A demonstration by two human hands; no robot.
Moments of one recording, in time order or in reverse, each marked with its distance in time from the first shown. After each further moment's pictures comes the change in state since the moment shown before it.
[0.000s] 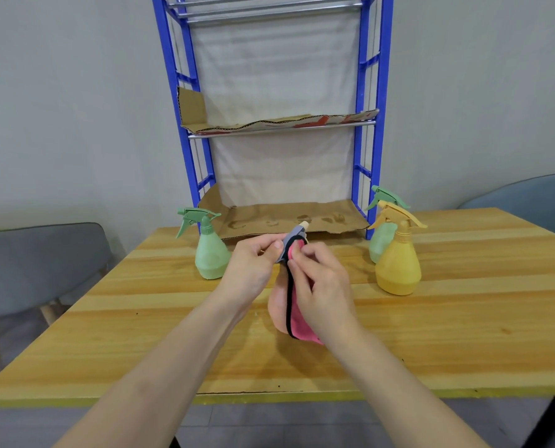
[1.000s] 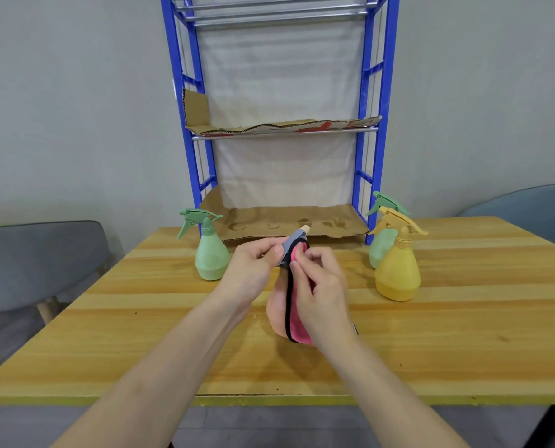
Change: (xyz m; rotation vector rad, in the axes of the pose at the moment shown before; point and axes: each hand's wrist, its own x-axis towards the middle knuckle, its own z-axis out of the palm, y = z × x) left_hand -0.002 0.003 0.000 -0.020 0.009 -0.116; right_hand -0.002 -0.003 0.005 0.100 0.040 0.138
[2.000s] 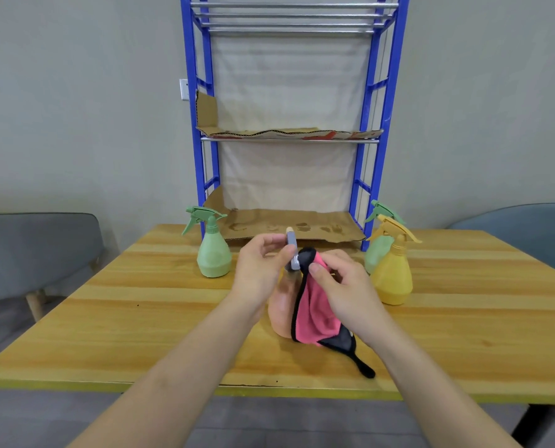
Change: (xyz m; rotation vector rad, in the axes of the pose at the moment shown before) left_hand -0.006 -0.001 0.011 -0.137 0.193 -0.007; right_hand 0.021 -0.024 -0.060 0.122 -0.401 0.244
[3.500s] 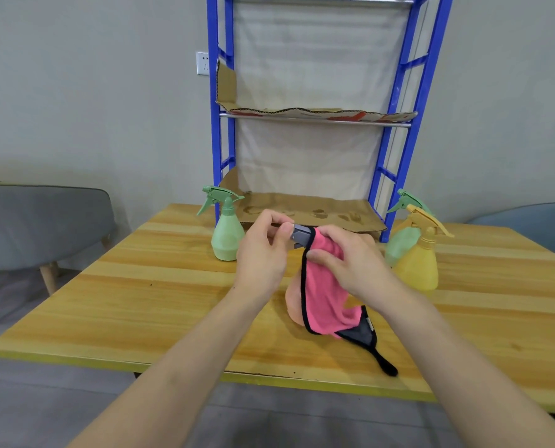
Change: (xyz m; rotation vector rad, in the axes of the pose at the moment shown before) left_hand 0.009 -0.018 -0.023 0.178 0.109 0.293; right_hand 0.046 0.011 0.009 -0.484 -0.124 -0.209
